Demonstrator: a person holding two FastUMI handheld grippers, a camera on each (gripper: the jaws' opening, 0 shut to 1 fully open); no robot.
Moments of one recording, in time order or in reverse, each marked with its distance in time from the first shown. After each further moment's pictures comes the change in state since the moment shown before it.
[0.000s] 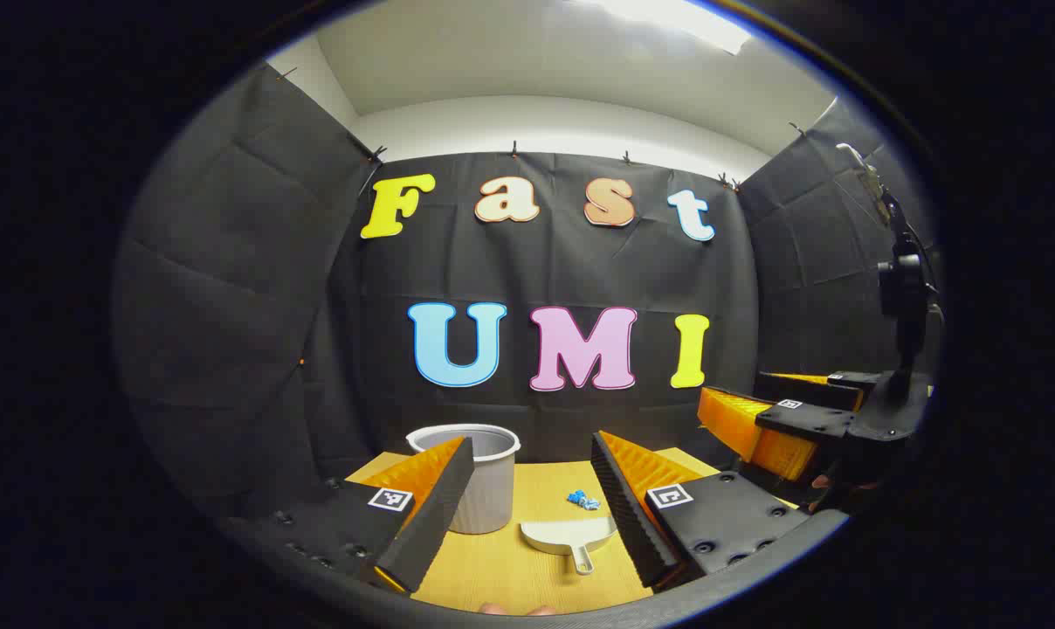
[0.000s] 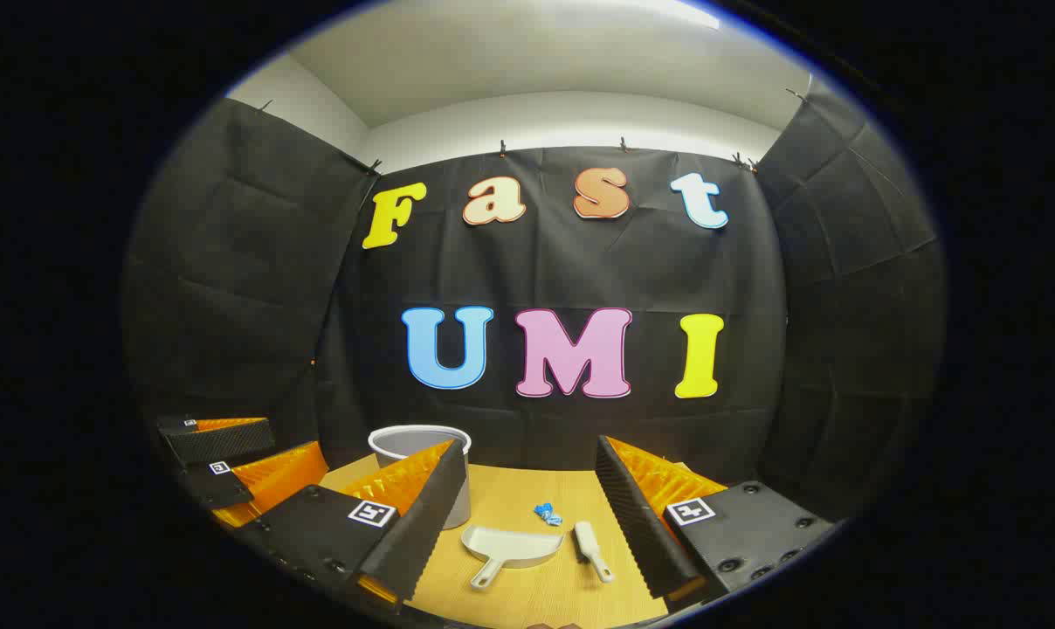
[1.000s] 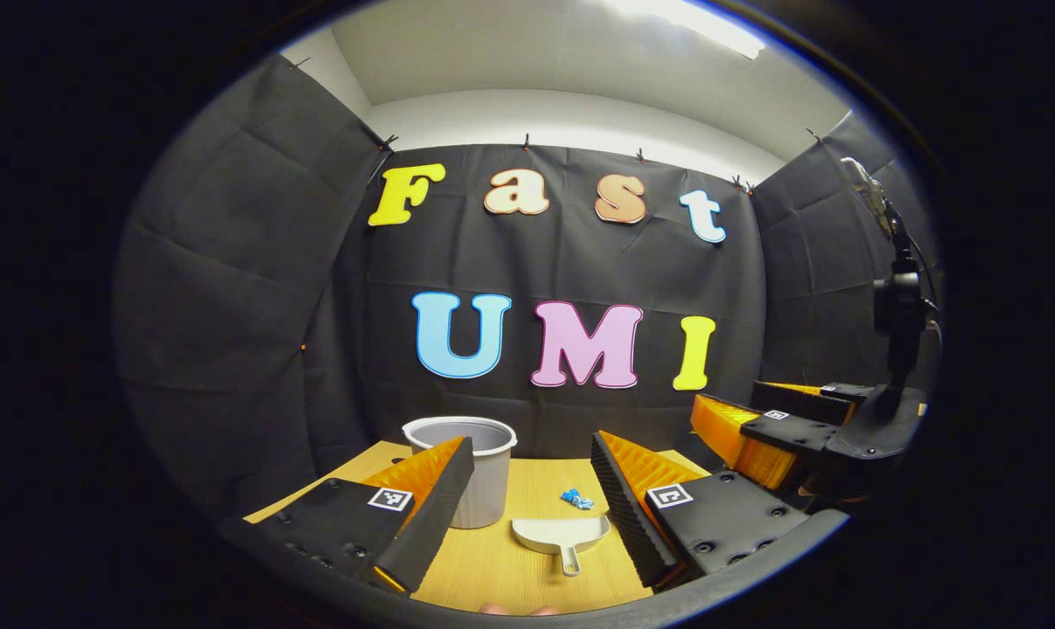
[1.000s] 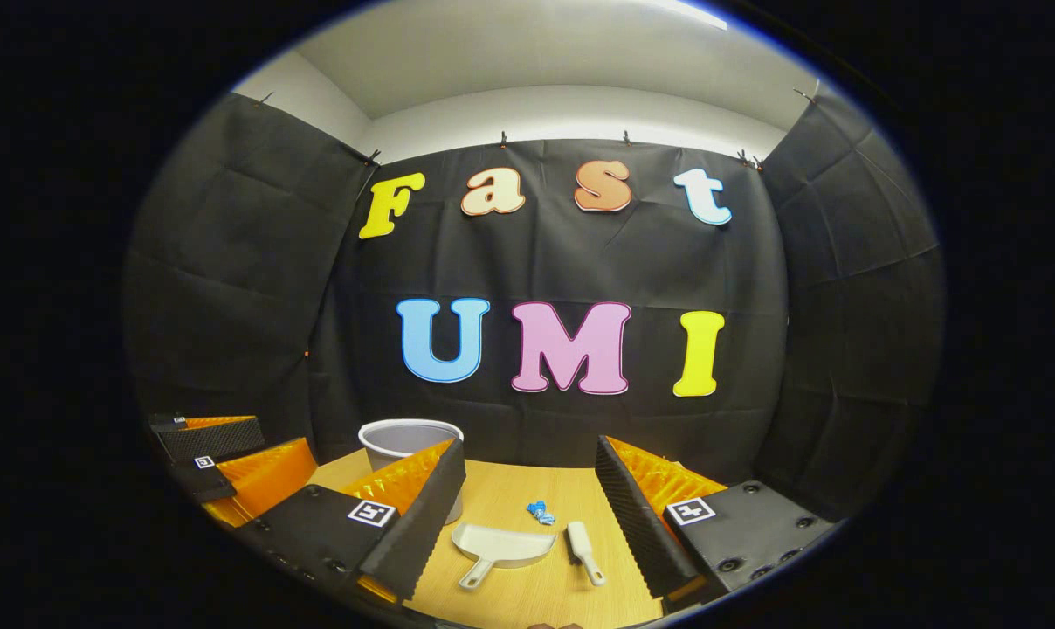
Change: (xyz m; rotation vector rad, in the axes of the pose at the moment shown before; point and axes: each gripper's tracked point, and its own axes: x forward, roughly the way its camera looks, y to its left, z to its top) left arm 0.006 -0.008 0.001 -0.043 0.020 0.014; right arm 0.018 -0.006 -0.003 -0.022 0.019 -0.001
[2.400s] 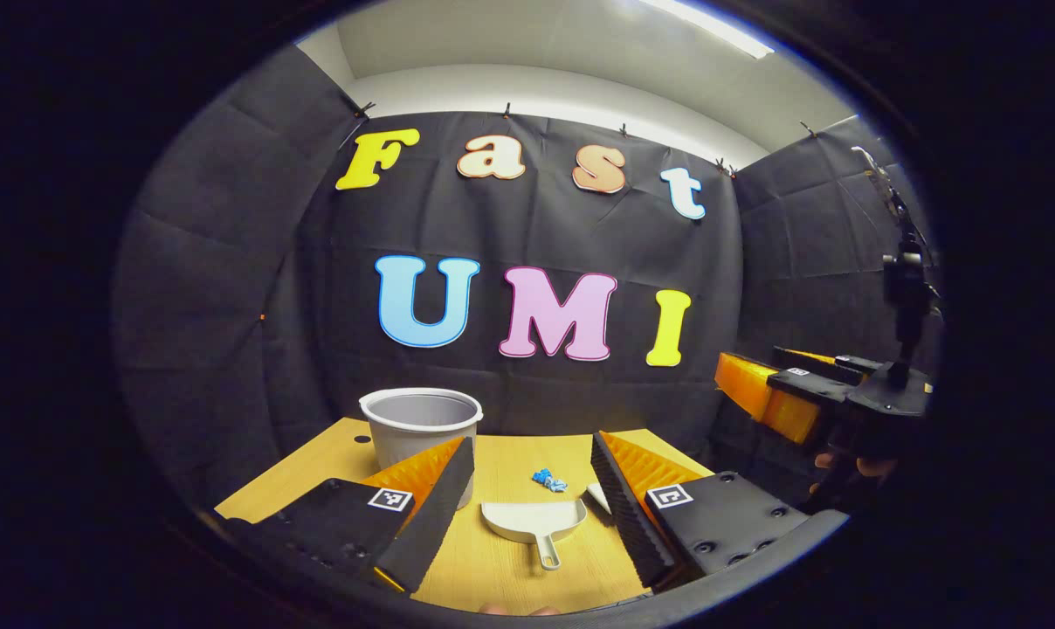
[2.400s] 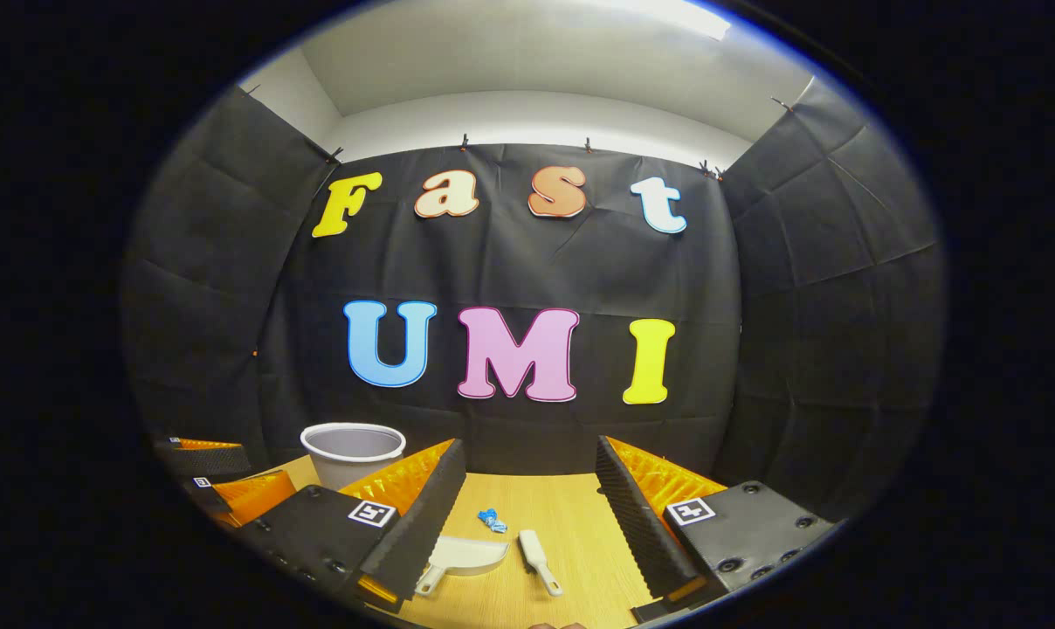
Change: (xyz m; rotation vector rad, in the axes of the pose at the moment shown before) left arm 0.053 -0.014 -0.044 -0.025 0.127 -0.098; right arm 0.017 -0.058 -0.012 -0.031 -0.019 -0.167
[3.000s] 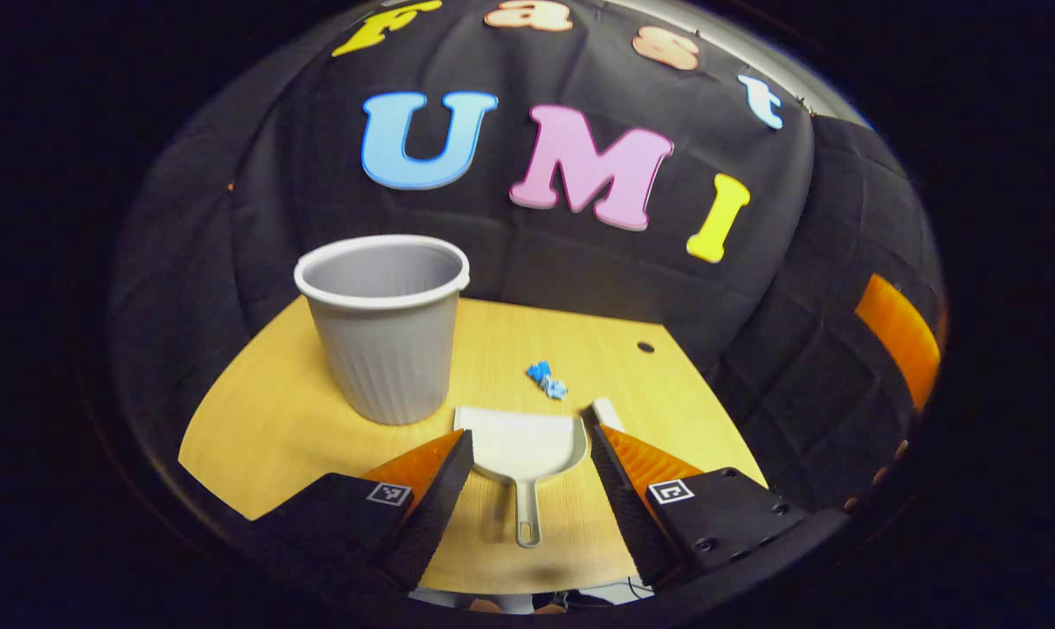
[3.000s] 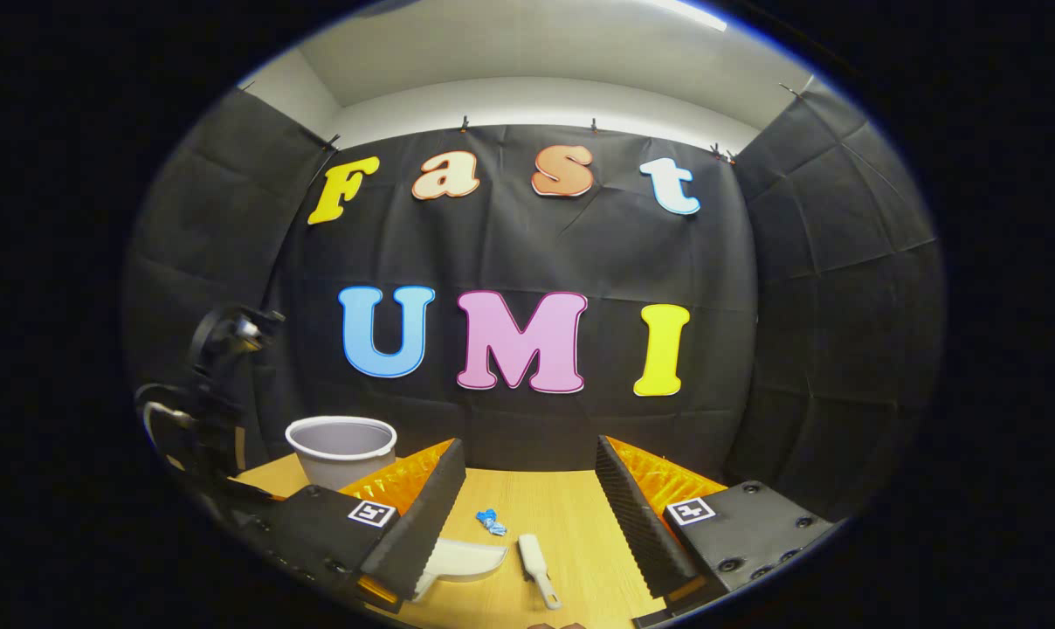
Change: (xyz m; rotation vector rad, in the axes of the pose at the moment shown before) left arm 0.128 -0.017 -0.115 -0.155 0.677 -0.020; right arm 0.058 0.001 -0.025 -0.004 0.060 0.063
